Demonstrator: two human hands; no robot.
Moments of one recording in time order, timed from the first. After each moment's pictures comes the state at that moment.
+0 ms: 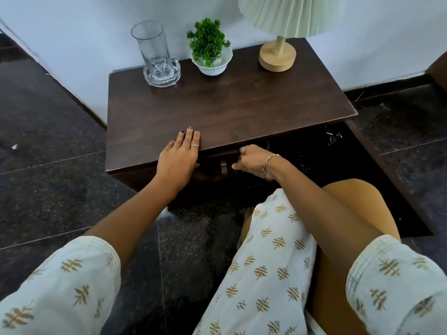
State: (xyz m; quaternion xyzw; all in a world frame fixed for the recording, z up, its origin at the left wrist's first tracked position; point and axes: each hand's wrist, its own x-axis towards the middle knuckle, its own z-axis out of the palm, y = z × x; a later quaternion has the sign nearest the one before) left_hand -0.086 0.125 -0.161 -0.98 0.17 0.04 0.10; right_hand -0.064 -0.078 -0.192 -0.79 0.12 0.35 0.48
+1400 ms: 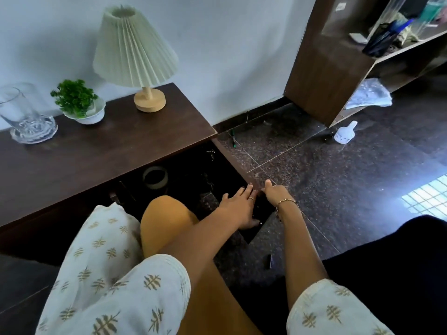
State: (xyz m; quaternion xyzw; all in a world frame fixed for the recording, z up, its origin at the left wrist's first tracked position) left_hand -0.224 -0.214 -0.137 -0.86 0.43 0.29 0.02; right_hand -0.248 -0.348 -0.171 -0.77 0.46 0.12 0.43
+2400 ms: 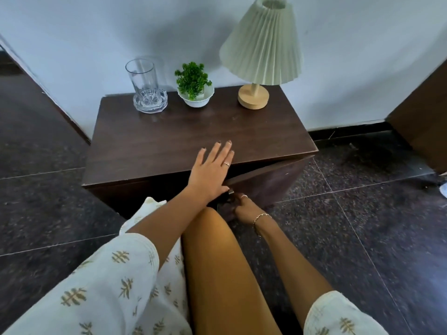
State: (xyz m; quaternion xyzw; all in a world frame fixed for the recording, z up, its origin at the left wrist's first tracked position) left_hand -0.090 0.006 -0.139 -0.97 0.24 0.03 0.07; right_hand -0.141 -0.125 -0.196 -0.83 0.14 0.29 0.45
